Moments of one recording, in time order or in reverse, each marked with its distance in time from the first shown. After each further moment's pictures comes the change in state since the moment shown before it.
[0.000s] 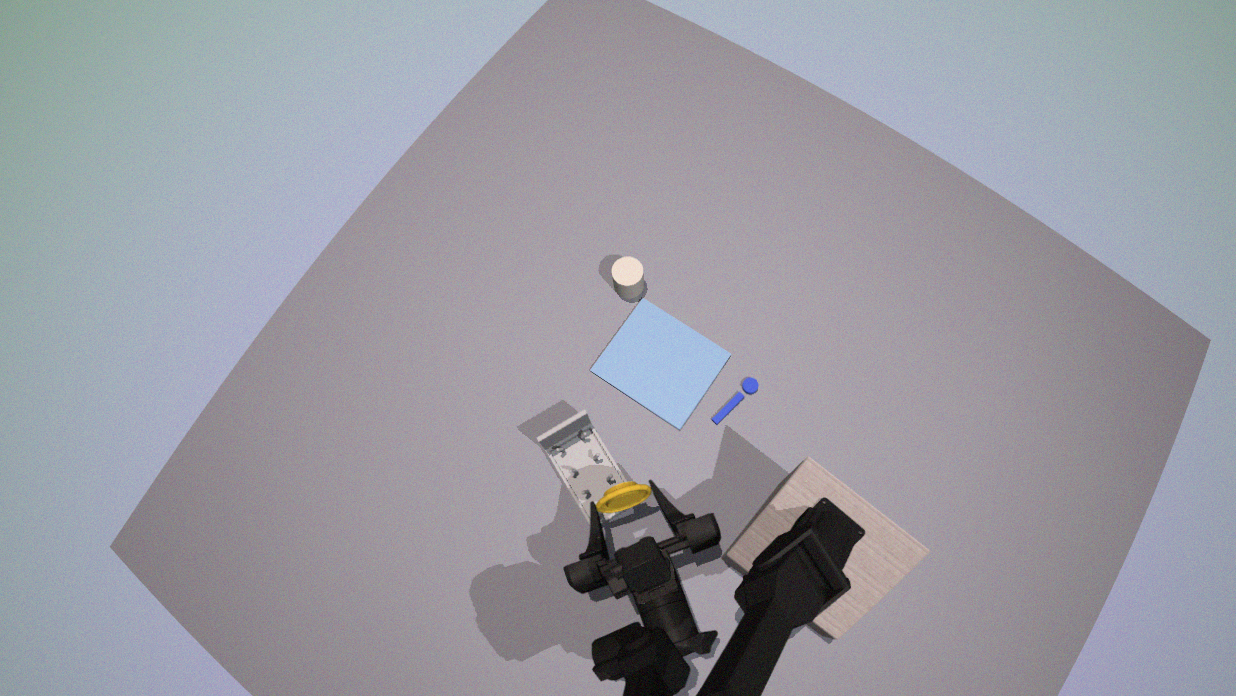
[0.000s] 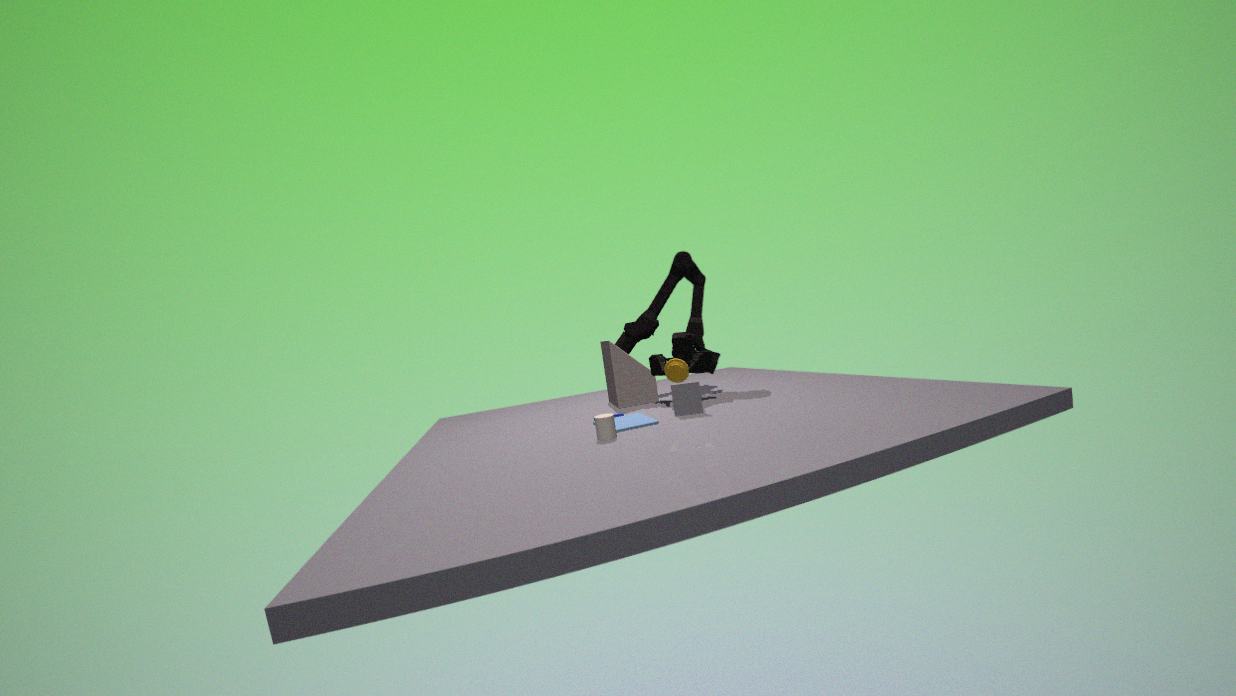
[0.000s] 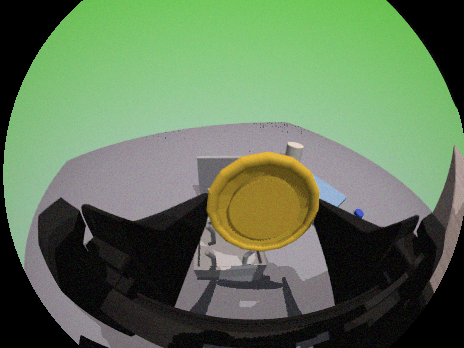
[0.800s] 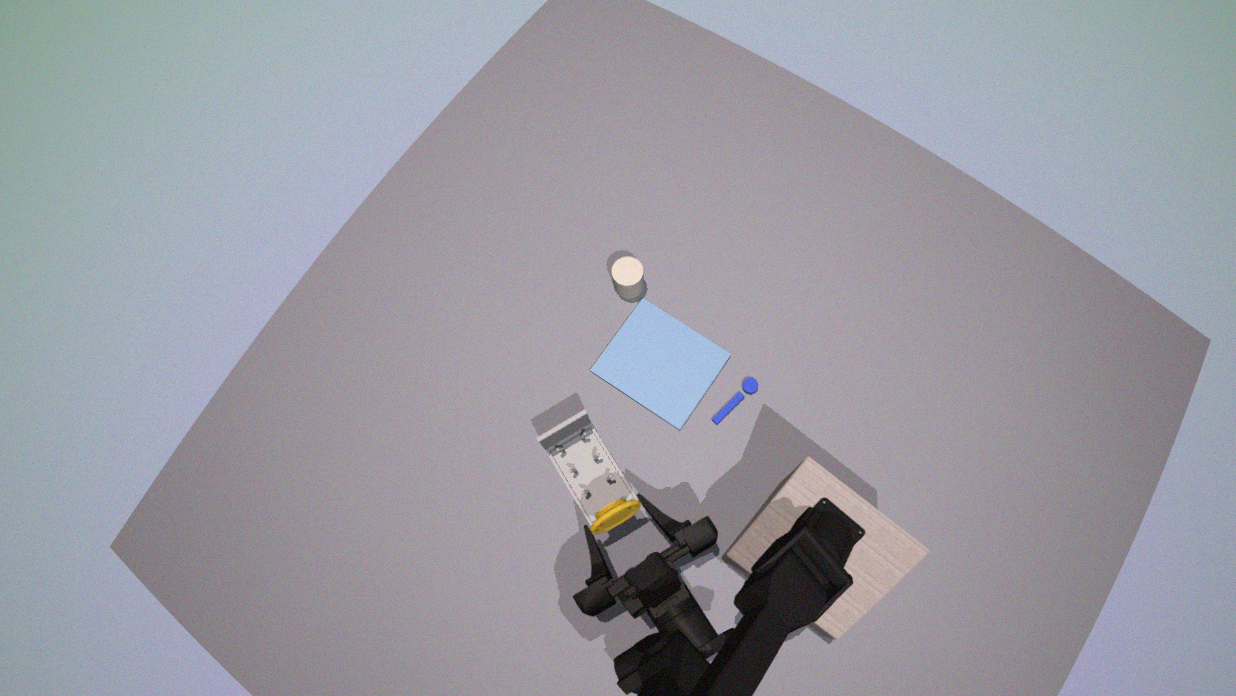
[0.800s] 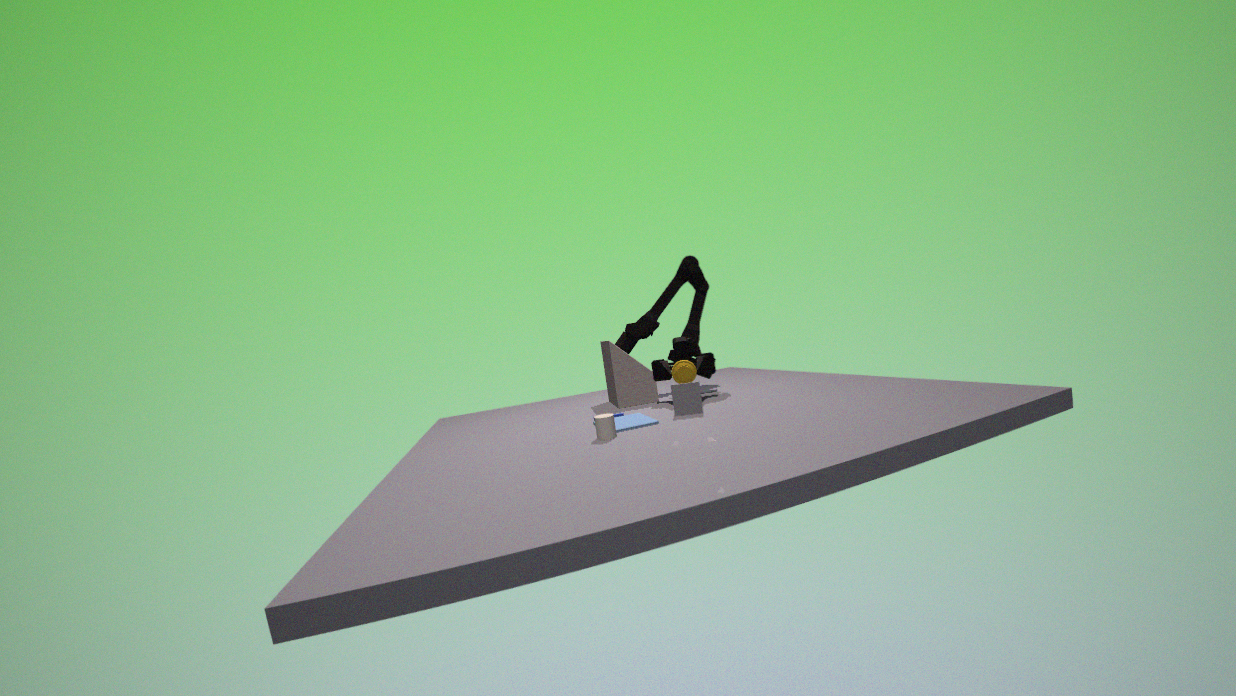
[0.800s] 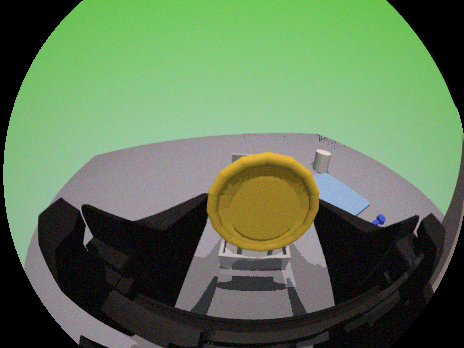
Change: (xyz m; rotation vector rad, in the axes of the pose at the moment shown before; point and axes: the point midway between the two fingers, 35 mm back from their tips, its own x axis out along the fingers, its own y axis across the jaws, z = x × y) arm -0.014 0.012 -0.013 0.015 -0.070 0.199
